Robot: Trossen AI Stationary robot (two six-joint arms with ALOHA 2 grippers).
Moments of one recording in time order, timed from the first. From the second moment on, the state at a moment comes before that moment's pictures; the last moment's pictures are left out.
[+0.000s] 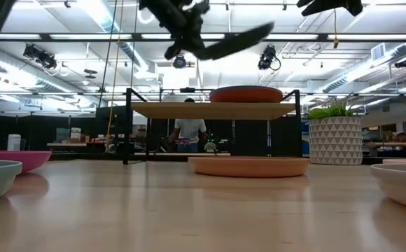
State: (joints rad) left arm 0.55 1.81 1.90 -0.83 0.23 -0.28; right arm 0.26 0.93 1.11 -0.81 0.77 0.69
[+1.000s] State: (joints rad) left arm 0.64 2.06 2.16 -0.77 0.35 -0.07; right arm 0.18 0.91 1.11 -0.74 0.79 0.55
